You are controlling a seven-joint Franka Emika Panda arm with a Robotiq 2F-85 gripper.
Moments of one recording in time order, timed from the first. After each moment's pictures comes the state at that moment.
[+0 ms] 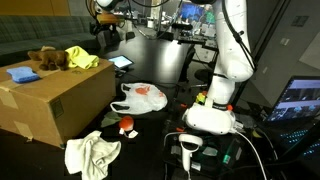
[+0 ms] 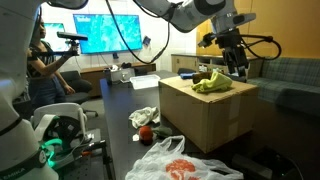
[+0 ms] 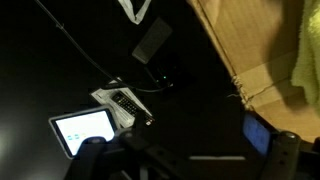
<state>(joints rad) 0.09 0.45 -0.18 -1.48 -0.19 2.13 0.54</state>
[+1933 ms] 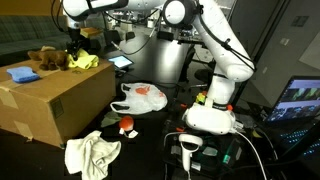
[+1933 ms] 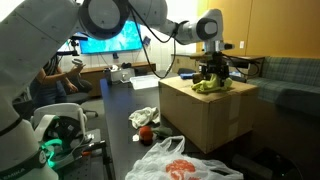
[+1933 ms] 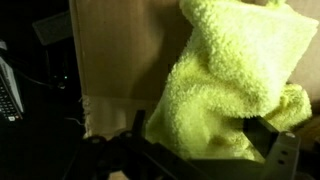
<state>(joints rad) 0.09 0.82 0.01 -1.03 -0.10 1.91 0.04</state>
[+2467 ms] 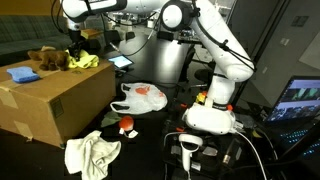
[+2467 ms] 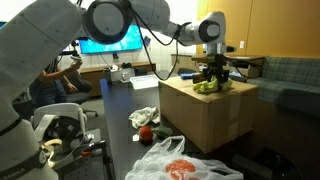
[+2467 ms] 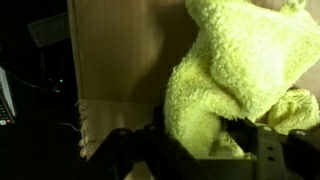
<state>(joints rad) 0.08 0.87 0.01 -0.96 -0.09 1.87 0.00</state>
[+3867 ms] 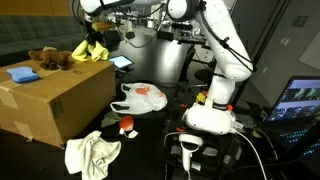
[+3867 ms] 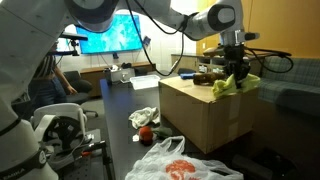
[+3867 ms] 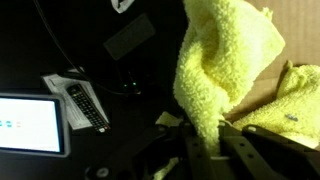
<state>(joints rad) 0.03 0.72 -0.12 -1.14 -0.10 1.99 0.19</state>
